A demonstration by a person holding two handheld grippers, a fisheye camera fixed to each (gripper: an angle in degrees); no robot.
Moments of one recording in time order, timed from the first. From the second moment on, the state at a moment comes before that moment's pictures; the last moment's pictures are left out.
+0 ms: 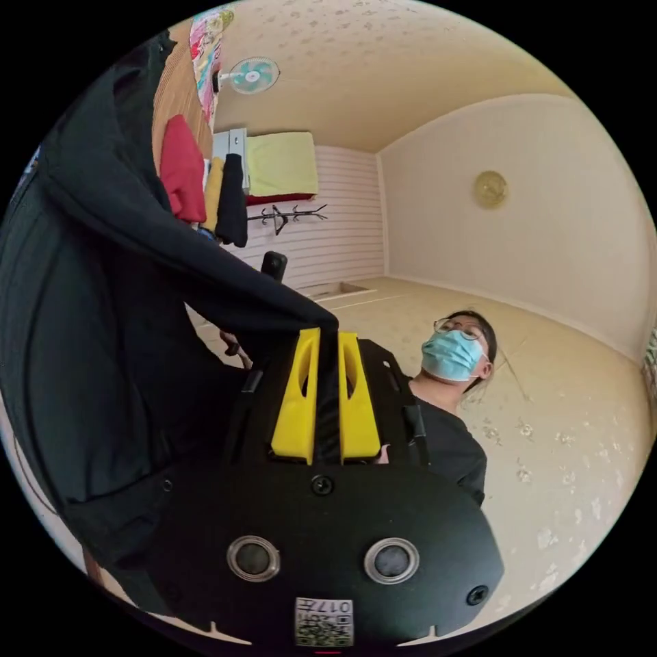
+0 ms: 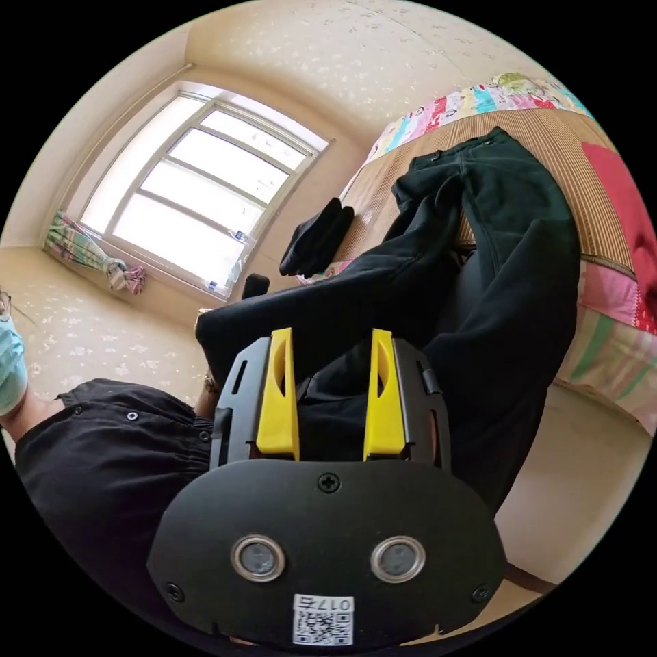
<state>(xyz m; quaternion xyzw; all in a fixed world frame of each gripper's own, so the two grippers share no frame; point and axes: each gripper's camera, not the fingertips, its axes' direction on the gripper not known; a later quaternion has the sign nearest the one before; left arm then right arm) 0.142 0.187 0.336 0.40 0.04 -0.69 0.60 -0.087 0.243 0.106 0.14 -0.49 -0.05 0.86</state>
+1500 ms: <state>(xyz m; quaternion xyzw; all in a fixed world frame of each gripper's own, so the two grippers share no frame) 0.178 0.210 0.388 0.22 -0.03 -0.75 0.62 0.262 0.341 0.108 0.23 -0.81 -0.07 0.54</state>
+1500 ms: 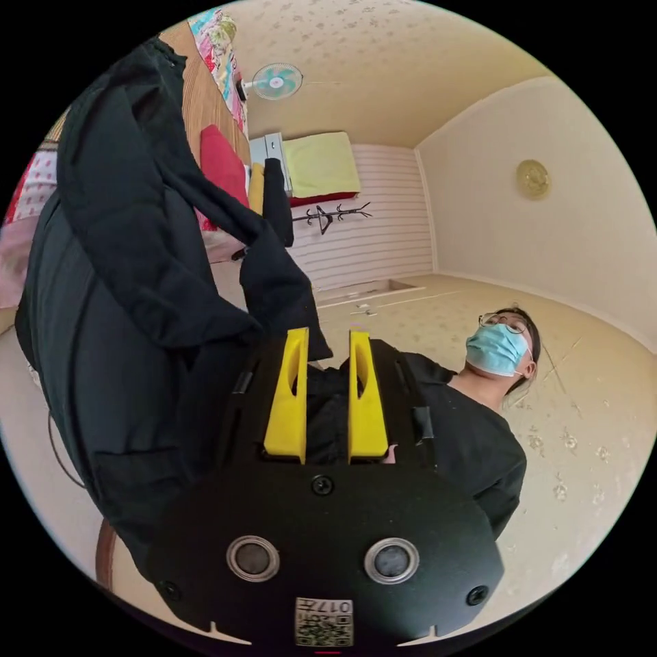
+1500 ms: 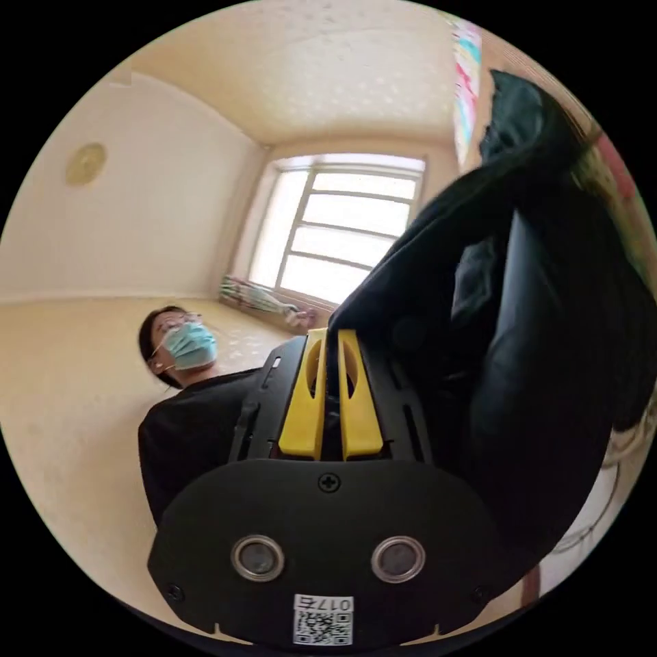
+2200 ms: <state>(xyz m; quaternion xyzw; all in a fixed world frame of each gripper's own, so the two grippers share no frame) 0.109 0.227 0.421 0.14 -0.22 -0.79 0.55 0.082 0.251 0.038 0.01 -0.69 -0.32 0.65</state>
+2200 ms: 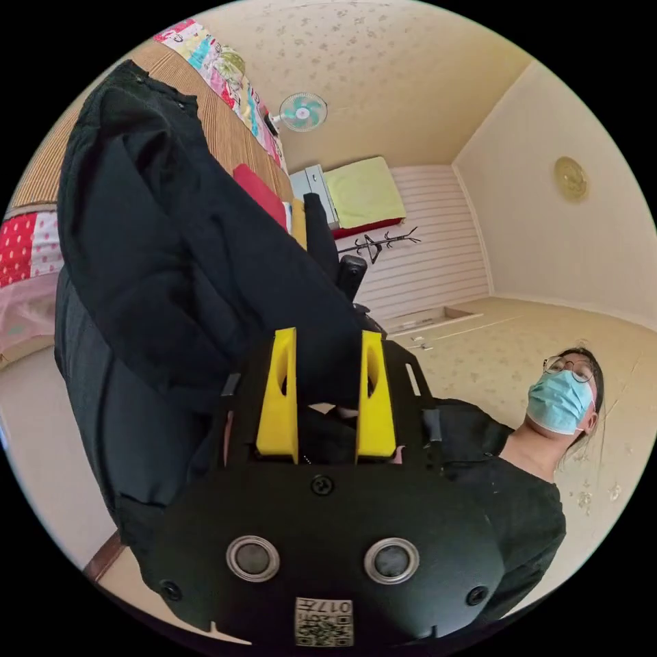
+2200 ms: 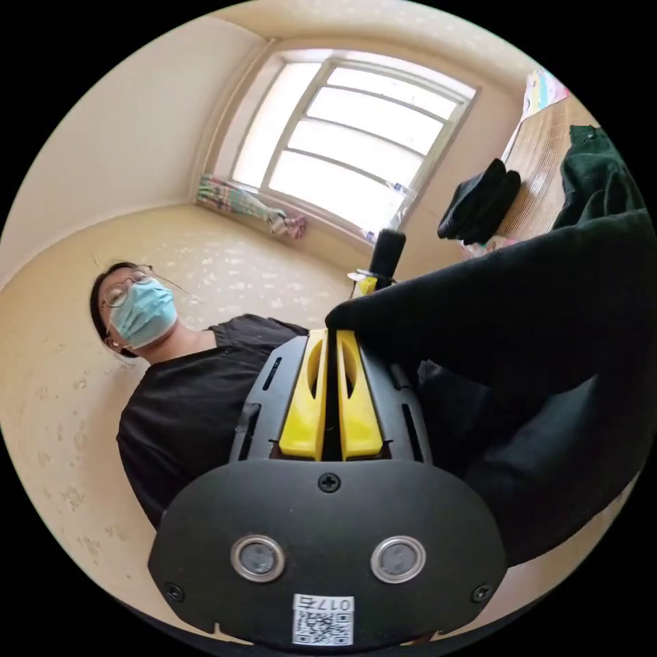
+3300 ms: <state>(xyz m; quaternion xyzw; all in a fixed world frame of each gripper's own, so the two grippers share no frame) 0.152 0.260 0.439 0.19 -0.17 -0.81 0.53 0.024 -0.116 0.177 0.20 -0.08 0.06 0.97</state>
